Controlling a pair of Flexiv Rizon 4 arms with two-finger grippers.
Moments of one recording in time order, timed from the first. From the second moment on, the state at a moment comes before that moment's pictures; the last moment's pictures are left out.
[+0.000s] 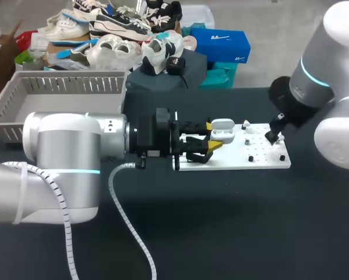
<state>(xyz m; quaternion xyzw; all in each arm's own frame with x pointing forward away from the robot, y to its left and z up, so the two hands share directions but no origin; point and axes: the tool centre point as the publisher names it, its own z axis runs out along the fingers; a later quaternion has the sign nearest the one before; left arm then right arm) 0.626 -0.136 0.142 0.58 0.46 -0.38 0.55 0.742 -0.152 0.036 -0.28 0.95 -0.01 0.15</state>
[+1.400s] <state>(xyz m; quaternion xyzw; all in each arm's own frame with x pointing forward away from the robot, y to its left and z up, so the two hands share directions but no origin) 0.625 -0.136 0.143 0.58 0.46 -0.38 0.55 0.737 -0.161 0.027 -0.32 0.94 -0.01 0.09</state>
